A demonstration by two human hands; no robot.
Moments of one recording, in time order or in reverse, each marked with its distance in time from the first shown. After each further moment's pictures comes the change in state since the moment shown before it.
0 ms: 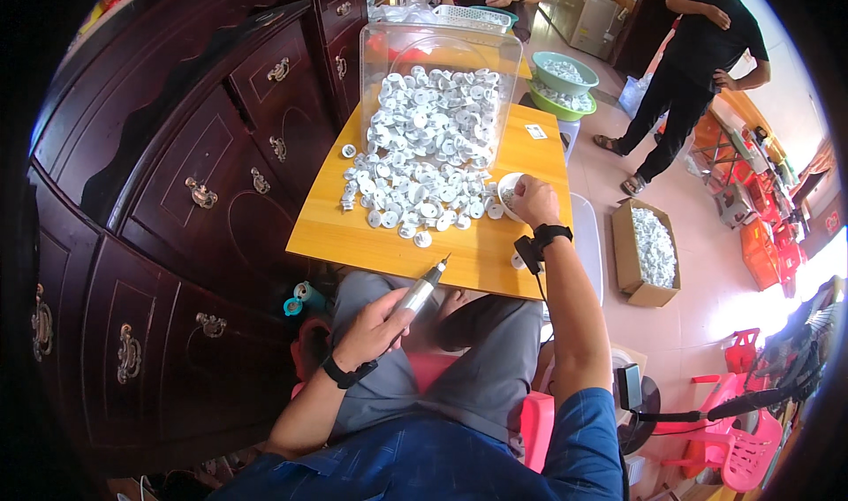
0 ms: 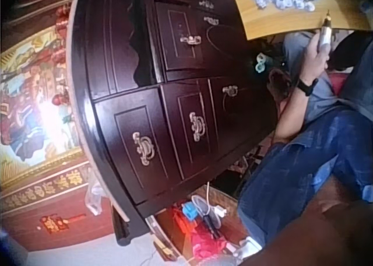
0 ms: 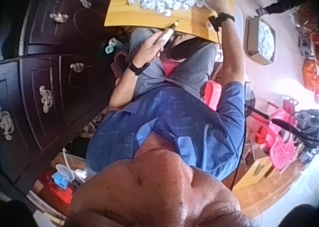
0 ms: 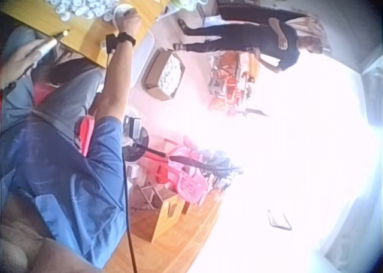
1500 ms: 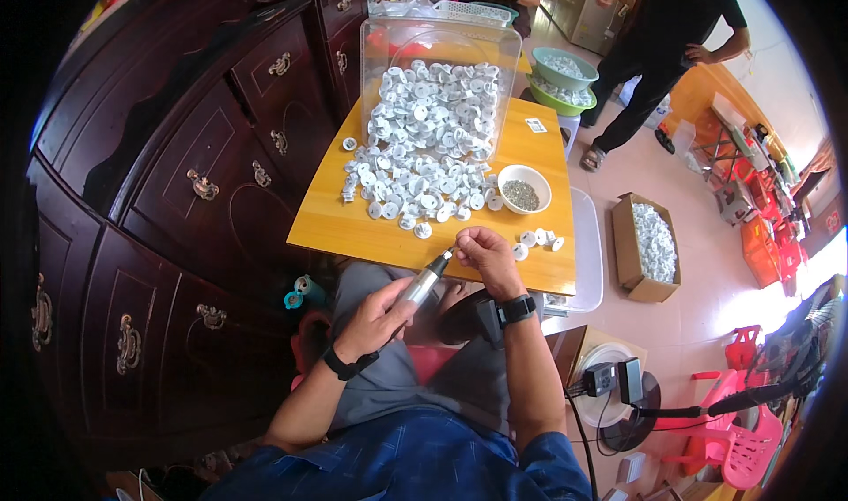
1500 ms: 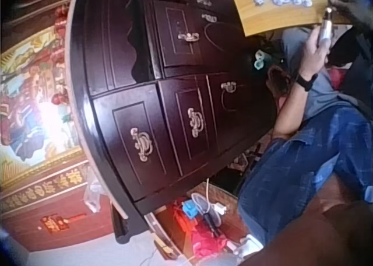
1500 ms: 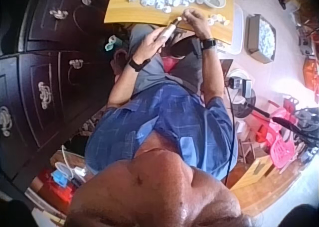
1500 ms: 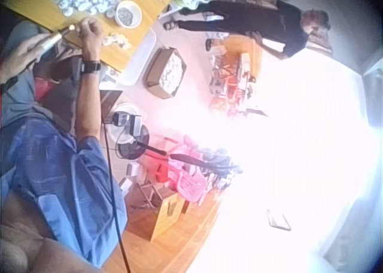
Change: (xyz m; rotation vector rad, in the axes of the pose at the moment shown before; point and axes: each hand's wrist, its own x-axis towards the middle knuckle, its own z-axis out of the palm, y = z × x) left_hand 0.001 -0.002 0.001 0.002 -0.067 0.133; right_hand -0.132 -0.061 0.025 1.467 -0.479 0.192
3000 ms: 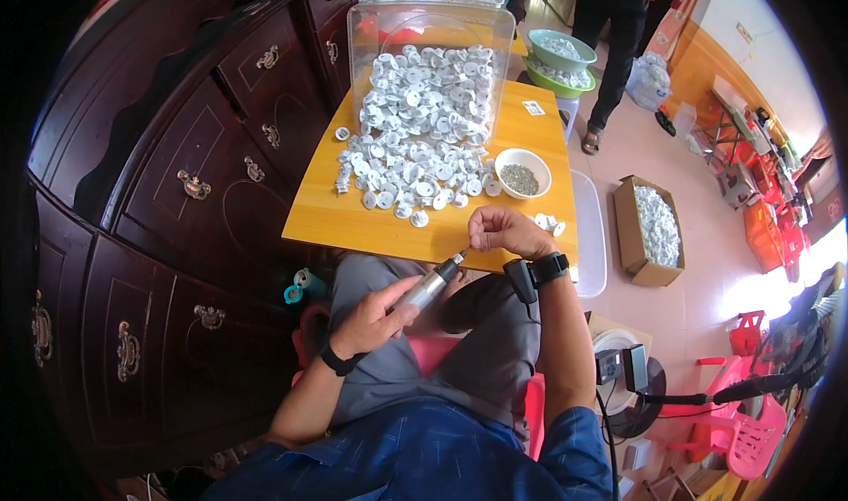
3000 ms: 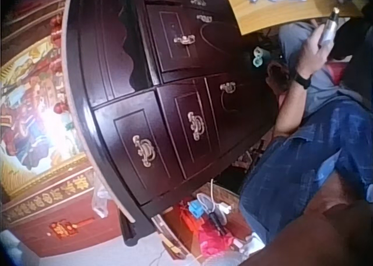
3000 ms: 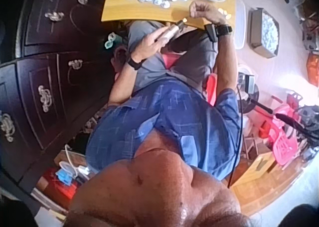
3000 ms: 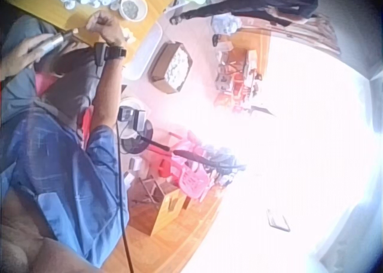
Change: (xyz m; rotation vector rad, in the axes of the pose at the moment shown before) left_hand -0.005 0.008 -0.002 0.262 -0.066 0.036; right_hand 0.019 -0.052 -0.046 -0.299 -0.511 0.151
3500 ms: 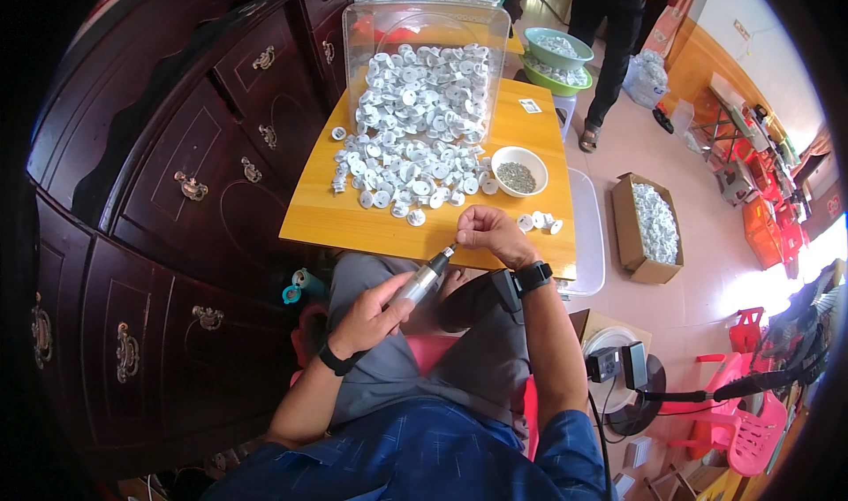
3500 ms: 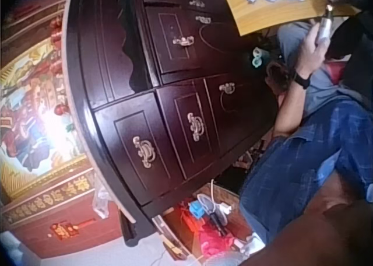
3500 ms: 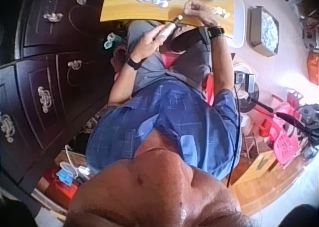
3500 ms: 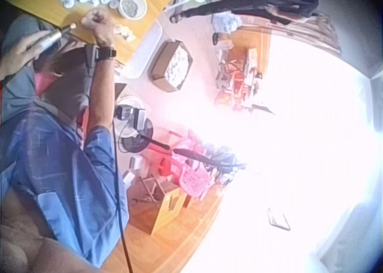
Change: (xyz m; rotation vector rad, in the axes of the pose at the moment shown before) left_hand 0.003 -0.004 0.003 -0.042 0.030 0.002; right_hand 0.006 0.024 0.020 0.172 0.203 -0.117
